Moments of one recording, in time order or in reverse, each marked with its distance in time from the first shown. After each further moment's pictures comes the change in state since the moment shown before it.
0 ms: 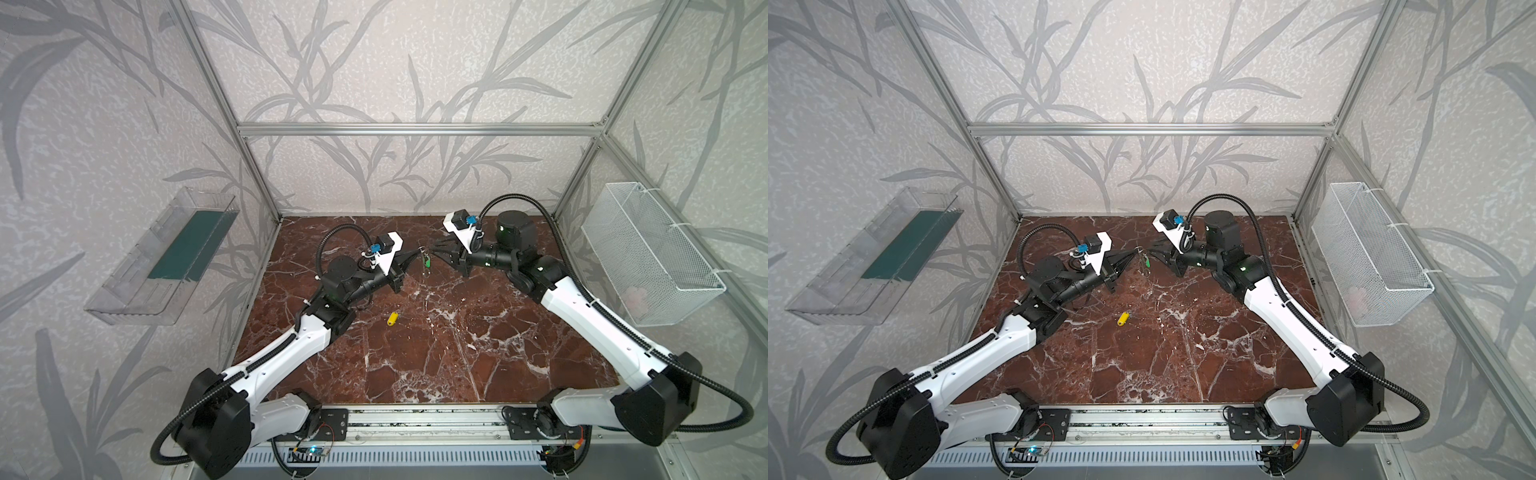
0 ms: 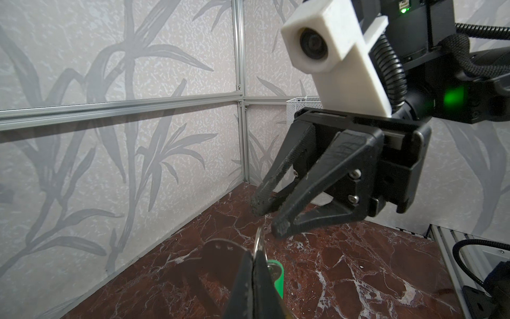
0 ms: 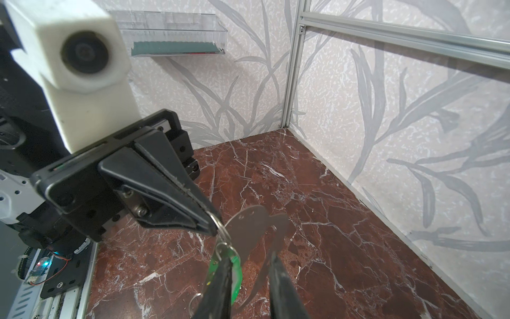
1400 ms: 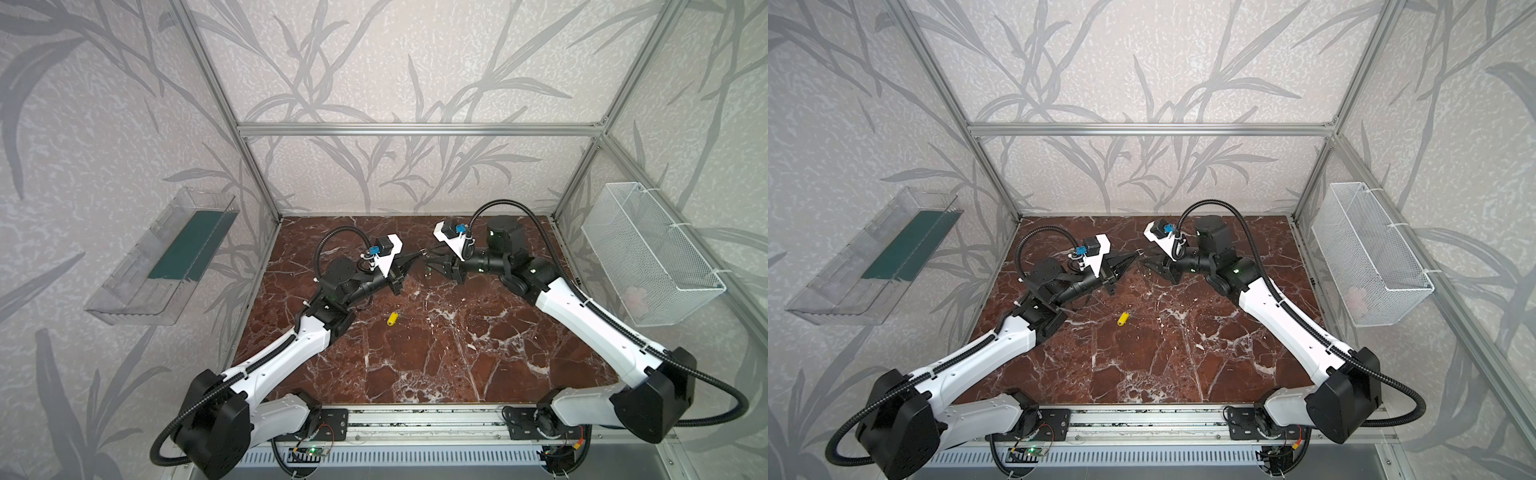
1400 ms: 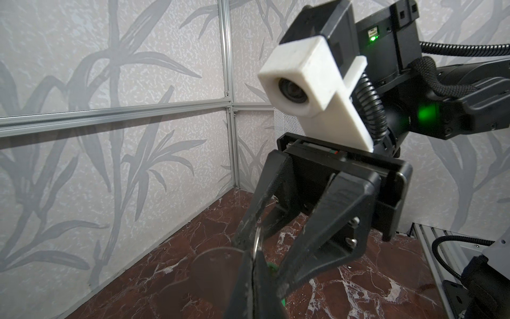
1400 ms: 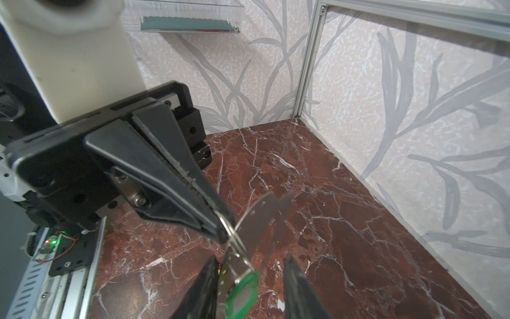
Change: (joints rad) left arm 0.000 -0.006 -0.013 0.037 0.048 -0.015; right arm 0.041 0.001 -0.013 -0.040 0.037 -0.057
